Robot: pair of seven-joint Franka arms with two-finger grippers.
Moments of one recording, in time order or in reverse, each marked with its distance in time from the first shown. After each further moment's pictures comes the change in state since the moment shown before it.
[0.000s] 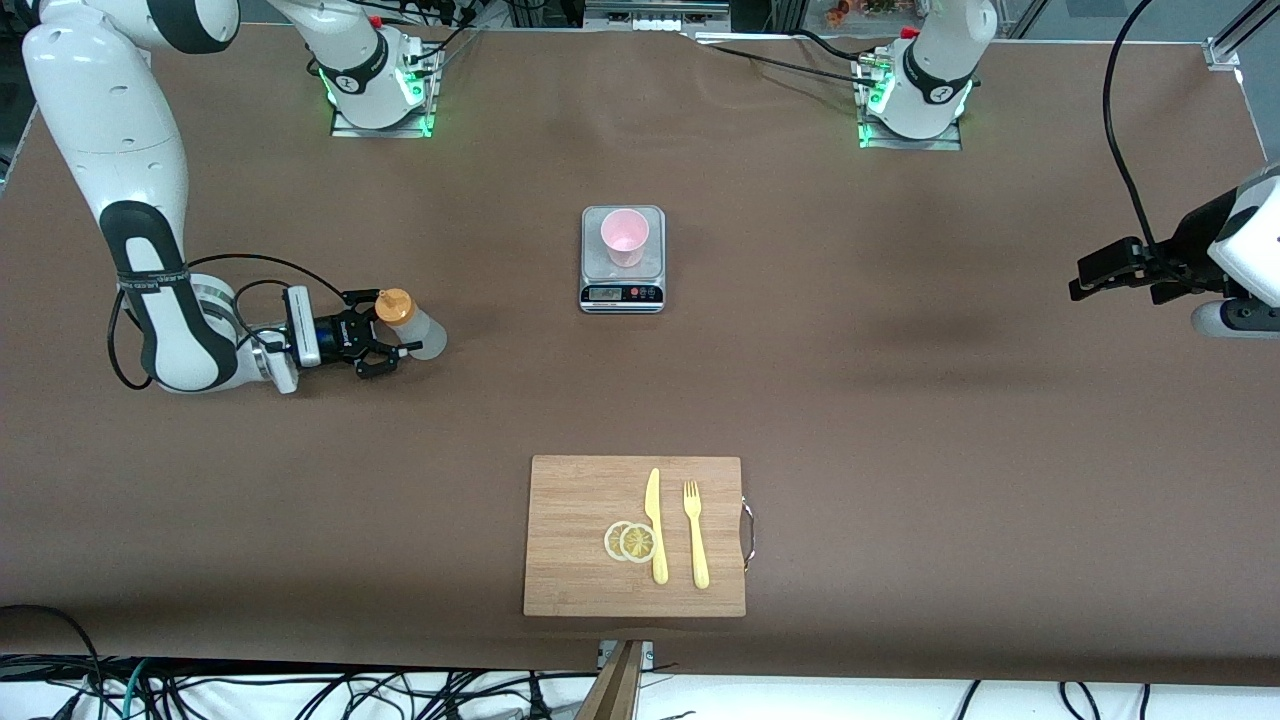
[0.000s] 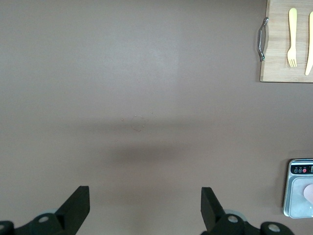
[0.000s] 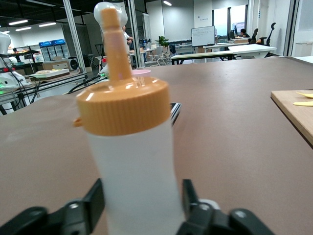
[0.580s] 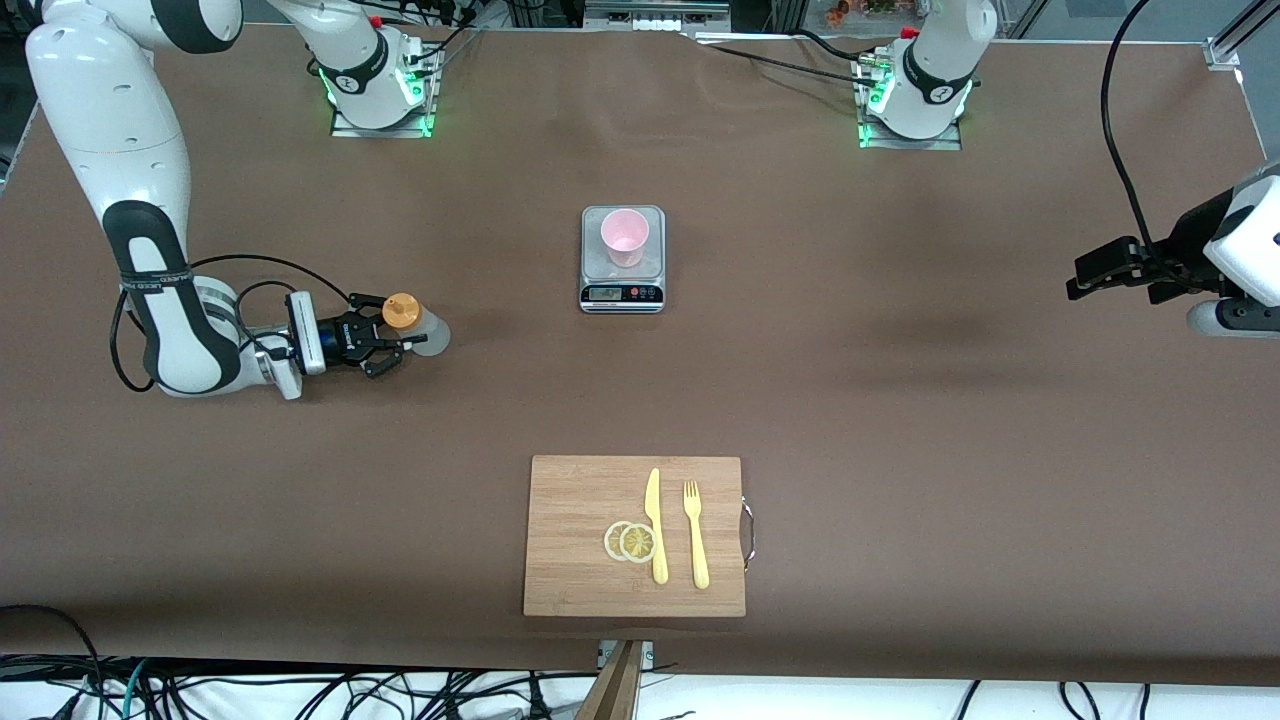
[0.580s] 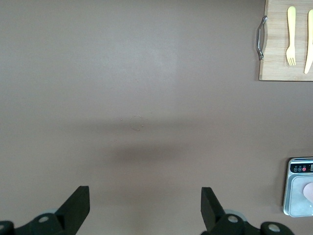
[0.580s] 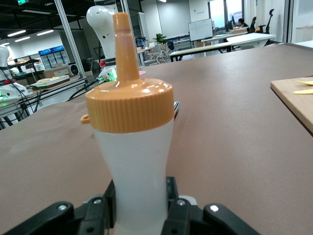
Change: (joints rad) left arm -0.003 0.000 -0.003 0.000 0.000 -0.002 0.002; right arm 0.016 -0.001 0.002 0.028 -0.014 0.001 0.113
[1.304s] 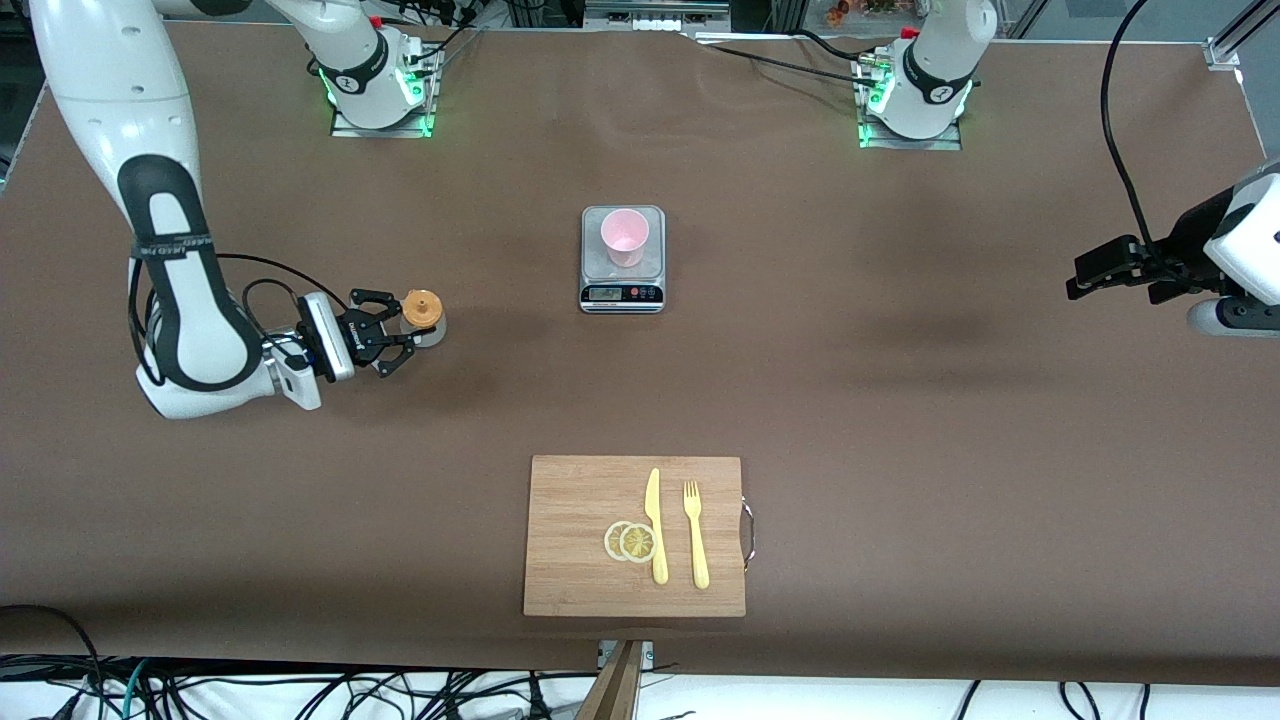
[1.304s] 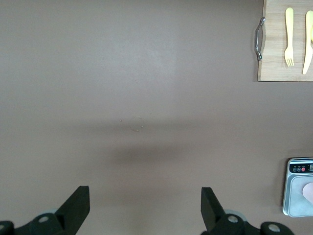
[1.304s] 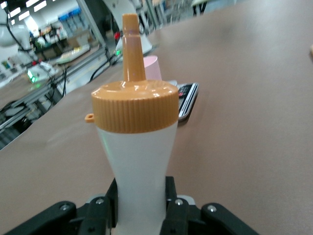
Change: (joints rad) left arm -0.001 0.000 -0.001 0.007 0.000 0.000 0.000; right arm 0.125 -0.137 0.000 0.065 -0.213 0.035 0.322
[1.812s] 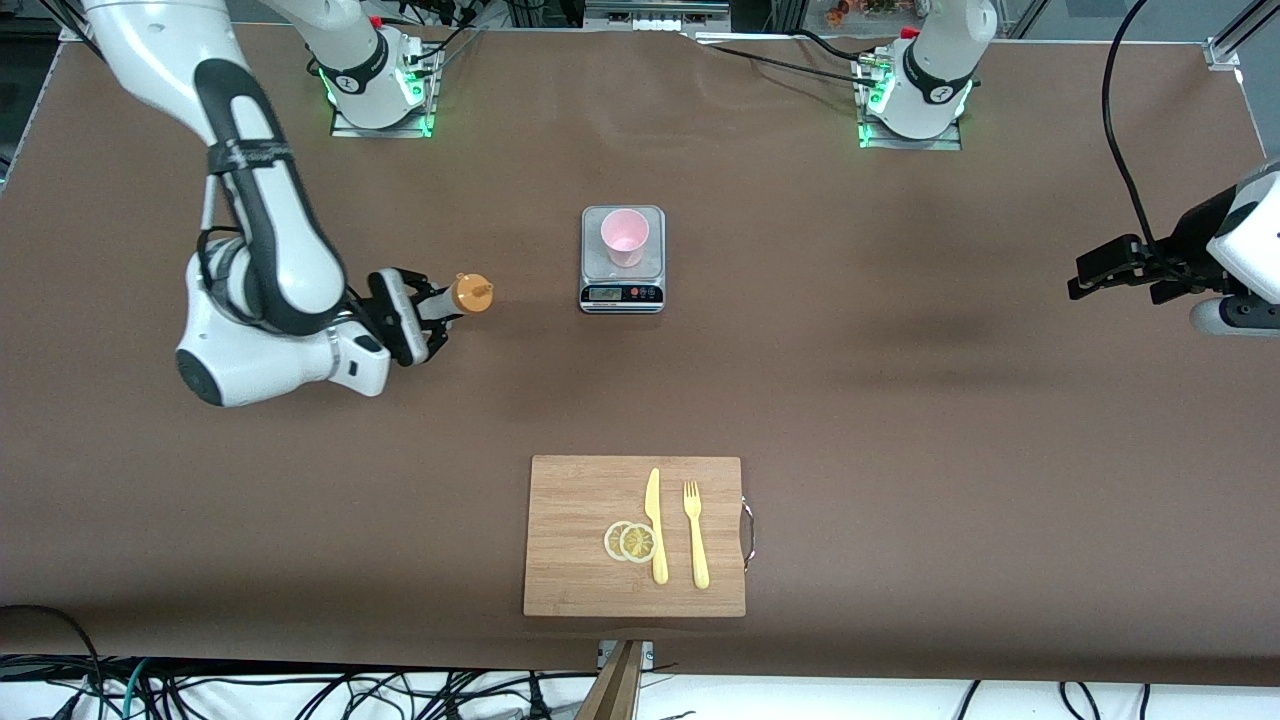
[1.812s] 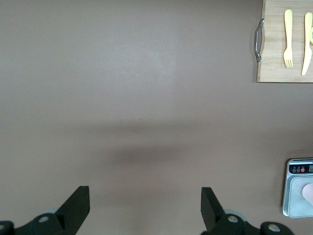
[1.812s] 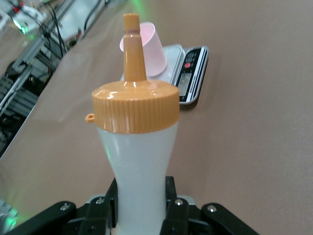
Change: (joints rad) left arm 0.000 0.000 0.000 0.003 0.000 0.000 0.000; right arm 0.215 -0.123 0.005 0.054 -0.256 0.079 0.389
